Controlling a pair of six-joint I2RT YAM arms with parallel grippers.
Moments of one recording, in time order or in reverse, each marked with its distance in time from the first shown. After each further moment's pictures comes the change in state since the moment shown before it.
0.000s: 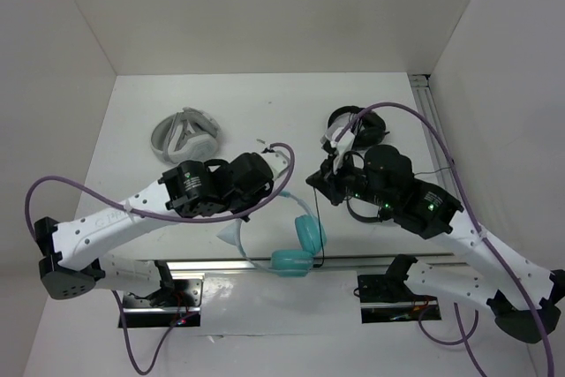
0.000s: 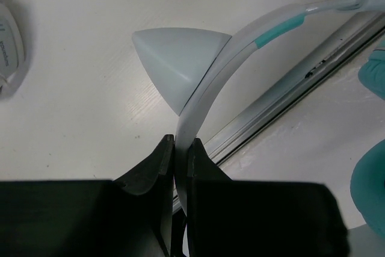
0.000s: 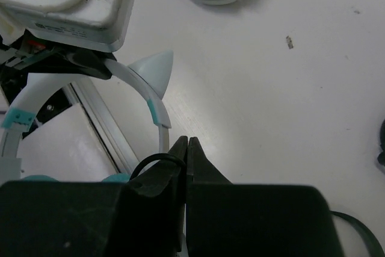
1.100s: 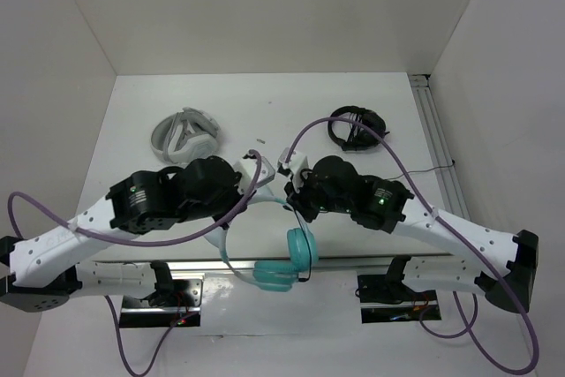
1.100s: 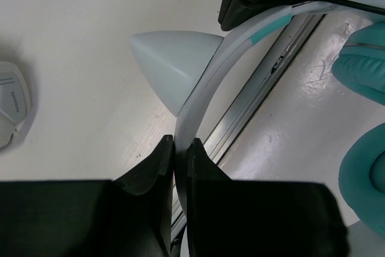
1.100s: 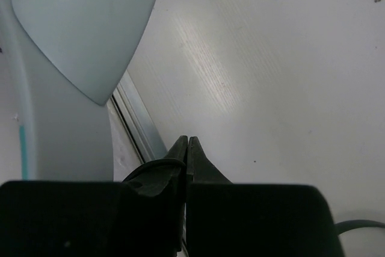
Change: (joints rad) left arm -0.063 -0.172 0.000 0.039 0.105 0.147; right arm 0.142 0.210 -0.064 0.025 -0.002 0.005
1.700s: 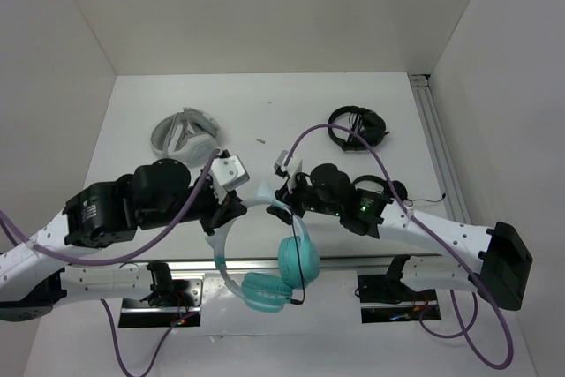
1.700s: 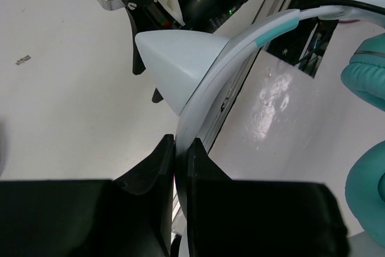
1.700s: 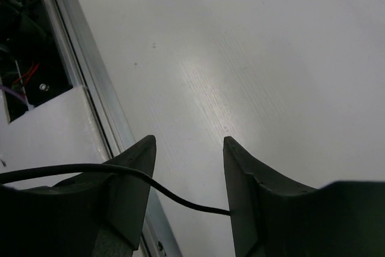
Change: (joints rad) left arm -0.018 -0.184 -0.014 0.112 0.125 0.009; right arm -0.001 0.058 -0.213 0.433 -0.051 0.015
